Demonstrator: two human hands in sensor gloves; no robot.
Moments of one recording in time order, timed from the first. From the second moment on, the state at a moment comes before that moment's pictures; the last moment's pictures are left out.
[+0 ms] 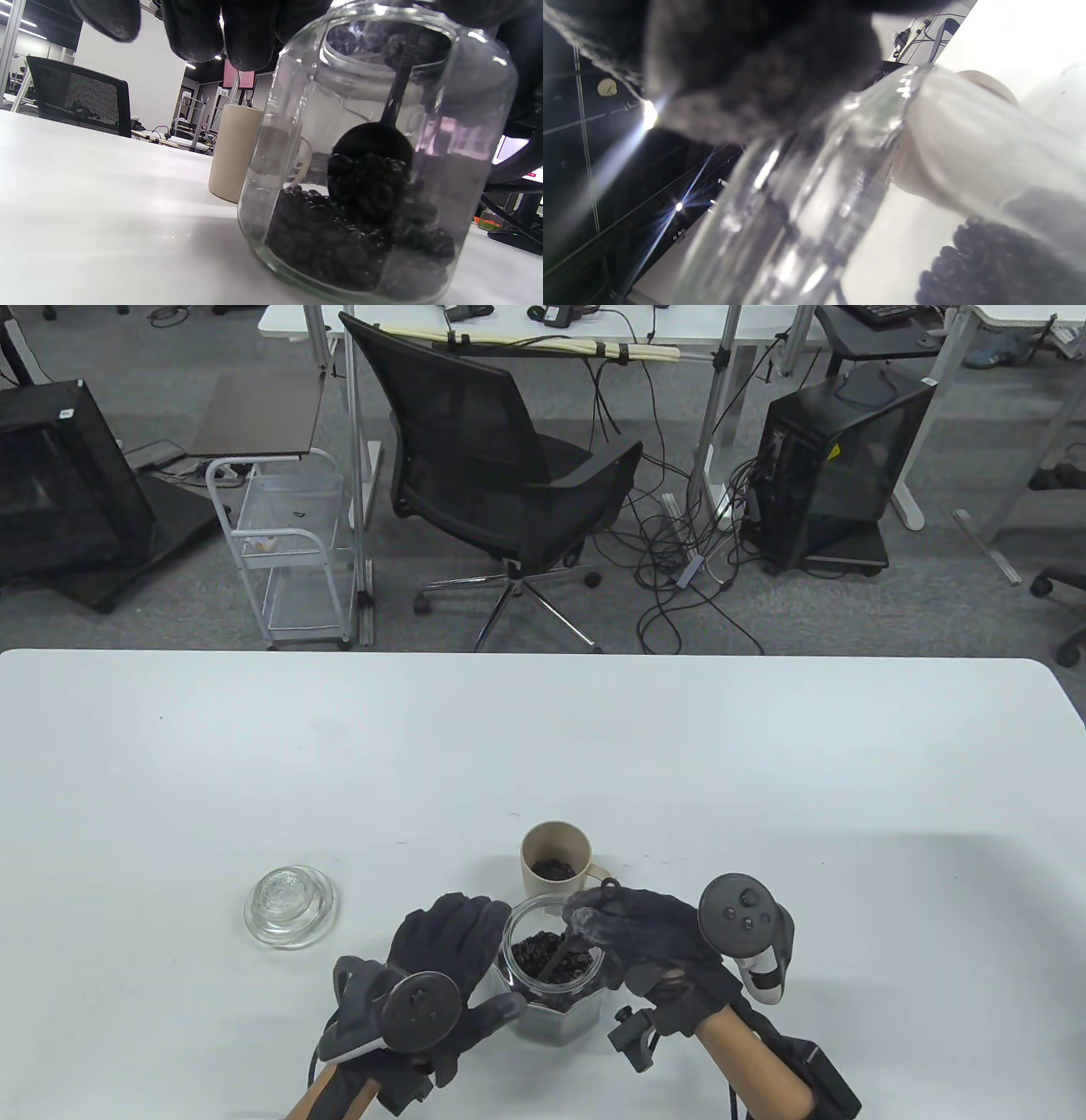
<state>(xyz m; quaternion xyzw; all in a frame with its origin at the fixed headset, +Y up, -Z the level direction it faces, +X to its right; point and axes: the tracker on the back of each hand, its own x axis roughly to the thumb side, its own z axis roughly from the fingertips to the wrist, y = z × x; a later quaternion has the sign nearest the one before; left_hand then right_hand) -0.150 -0.710 -0.266 0.06 -0.26 0.14 0.95 0.126 -0.684 -0.314 0.15 0.00 0.82 0.55</state>
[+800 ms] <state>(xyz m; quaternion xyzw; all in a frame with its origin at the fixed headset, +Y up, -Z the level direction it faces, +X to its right) -0.150 -0.710 -0.264 0.06 -0.27 0.14 0.95 0.174 -0.728 -0.340 -0.04 0.08 0.66 0.75</state>
